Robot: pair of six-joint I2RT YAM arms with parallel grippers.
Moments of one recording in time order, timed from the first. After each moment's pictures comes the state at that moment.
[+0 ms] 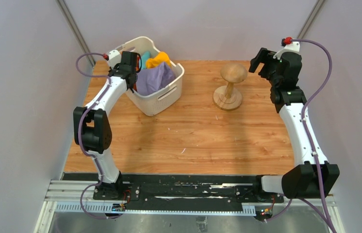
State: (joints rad) left arm -0.16 1.82 1.55 -0.43 -0.67 -0.53; right arm 0.02 1.30 1.31 -0.19 0.05 0.22
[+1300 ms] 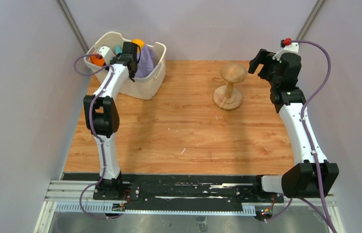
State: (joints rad) left arm -0.11 2.13 1.96 -0.74 -1.01 -1.05; right arm 0.02 1.30 1.30 -0.18 0.00 0.23
